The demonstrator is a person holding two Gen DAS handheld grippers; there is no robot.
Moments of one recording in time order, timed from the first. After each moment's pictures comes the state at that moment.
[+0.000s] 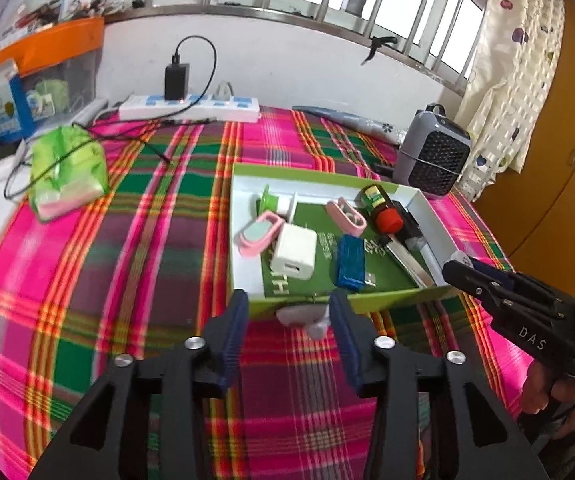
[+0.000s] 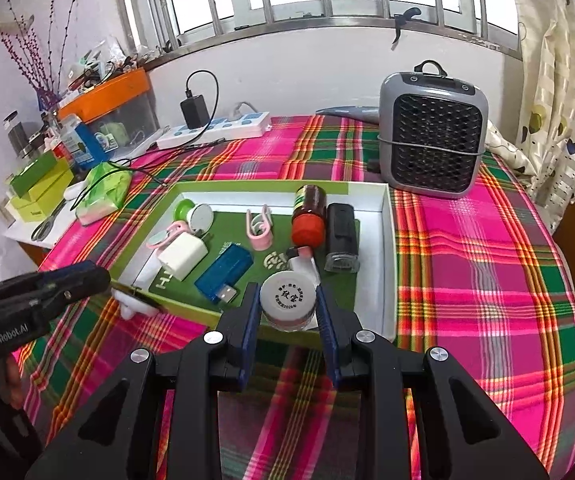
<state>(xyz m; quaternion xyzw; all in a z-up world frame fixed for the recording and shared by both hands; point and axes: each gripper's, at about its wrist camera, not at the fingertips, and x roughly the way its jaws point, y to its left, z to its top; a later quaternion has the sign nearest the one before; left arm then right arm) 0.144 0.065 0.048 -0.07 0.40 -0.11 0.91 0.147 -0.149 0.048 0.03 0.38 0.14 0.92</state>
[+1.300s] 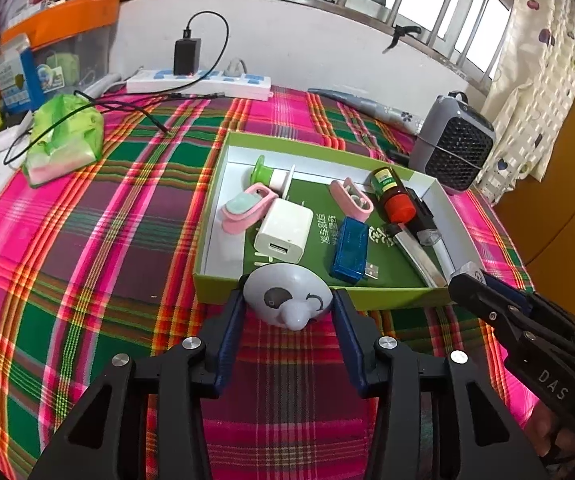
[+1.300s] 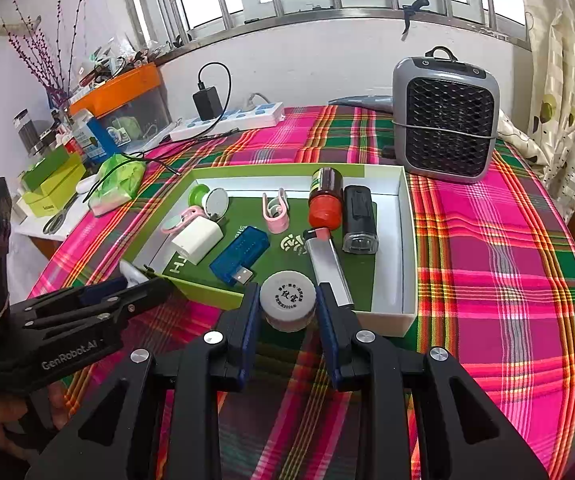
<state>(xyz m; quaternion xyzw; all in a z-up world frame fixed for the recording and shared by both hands) 0.154 0.041 0.026 -0.08 0.42 -0.06 0.90 0.141 -0.148 0.039 0.04 0.38 0.16 0.91</state>
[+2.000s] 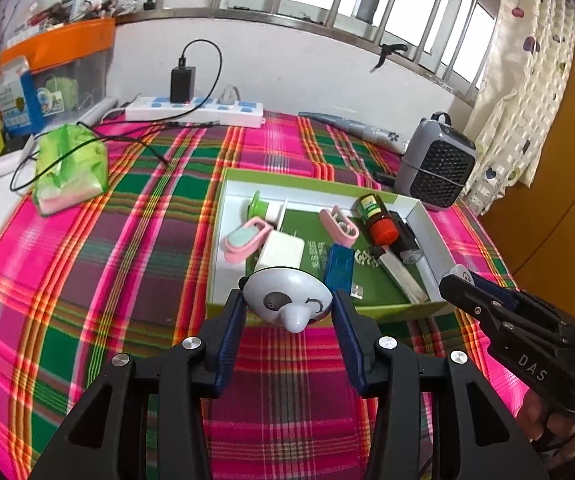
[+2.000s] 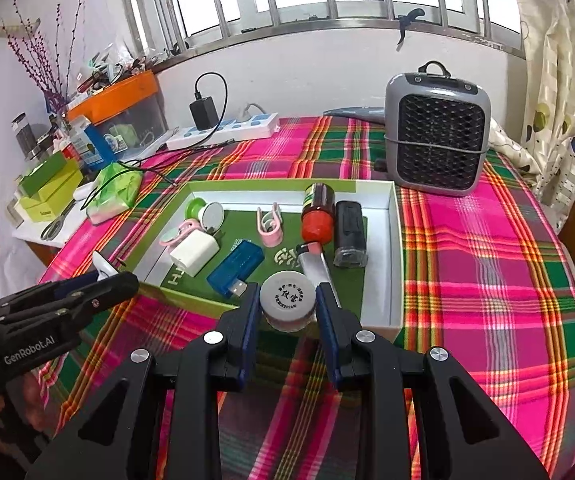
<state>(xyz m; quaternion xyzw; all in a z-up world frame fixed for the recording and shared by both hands) 0.149 0.046 0.054 -0.08 0.39 -0.08 0.91 0.142 -0.153 0.051 0.03 0.37 0.15 0.92</state>
